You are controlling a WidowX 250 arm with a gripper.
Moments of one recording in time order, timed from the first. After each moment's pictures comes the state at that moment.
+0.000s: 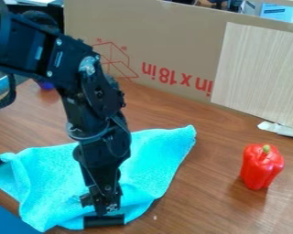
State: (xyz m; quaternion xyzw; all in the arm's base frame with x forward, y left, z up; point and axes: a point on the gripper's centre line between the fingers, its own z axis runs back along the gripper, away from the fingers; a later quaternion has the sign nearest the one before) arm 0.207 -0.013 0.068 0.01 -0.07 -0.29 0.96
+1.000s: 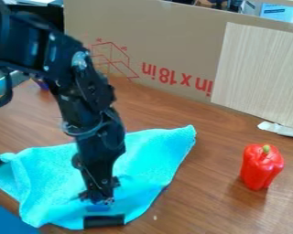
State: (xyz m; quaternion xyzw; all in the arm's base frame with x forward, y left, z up) arm 0.211 -0.005 0.065 -0.01 -0.07 -0.27 0.96
